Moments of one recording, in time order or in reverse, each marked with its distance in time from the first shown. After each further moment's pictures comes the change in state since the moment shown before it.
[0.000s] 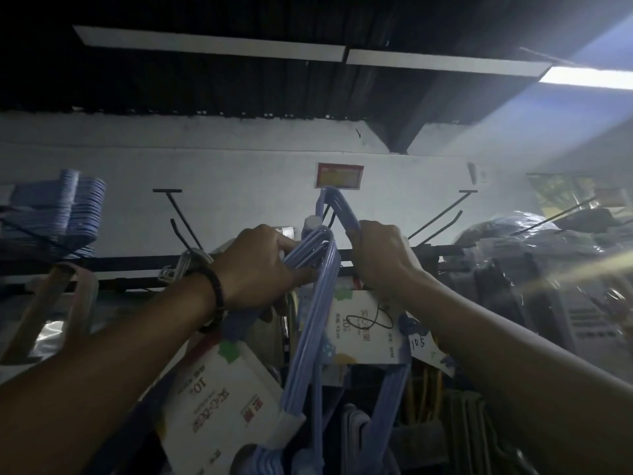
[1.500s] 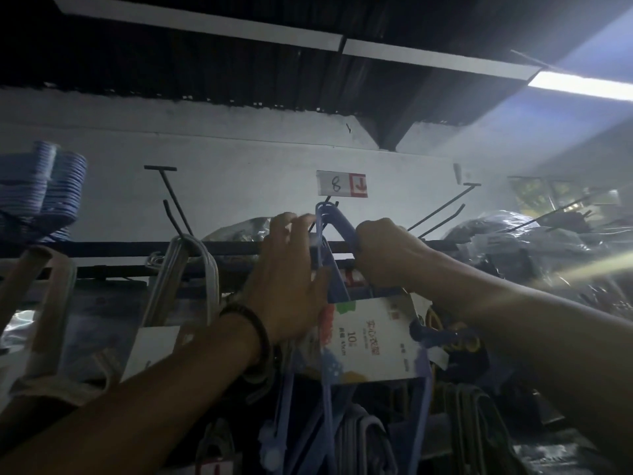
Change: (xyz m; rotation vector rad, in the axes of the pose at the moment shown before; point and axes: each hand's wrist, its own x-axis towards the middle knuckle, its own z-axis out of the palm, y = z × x) left_hand -0.003 -0.013 0.075 0.035 0.333 0.030; right_hand -0.010 -0.019 -0.024 -0.227 -0.315 -0.085
